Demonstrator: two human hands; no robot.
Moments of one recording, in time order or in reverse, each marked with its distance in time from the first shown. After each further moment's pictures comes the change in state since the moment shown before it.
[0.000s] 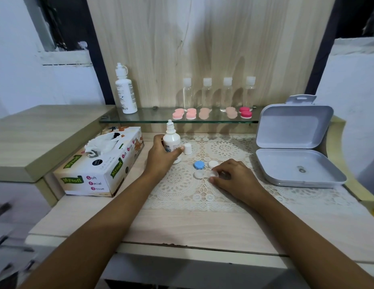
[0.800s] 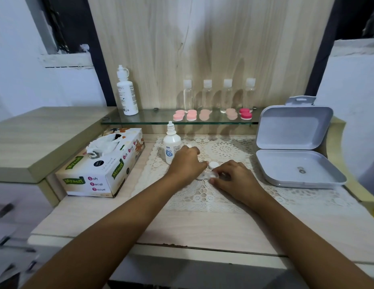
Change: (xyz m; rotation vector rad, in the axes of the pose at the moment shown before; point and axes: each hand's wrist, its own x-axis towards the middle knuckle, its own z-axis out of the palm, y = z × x) left_hand -0.020 0.035 0.037 0.583 -0.261 0.146; right_hand 0.000 0.000 0.001 -0.006 0.002 0.005
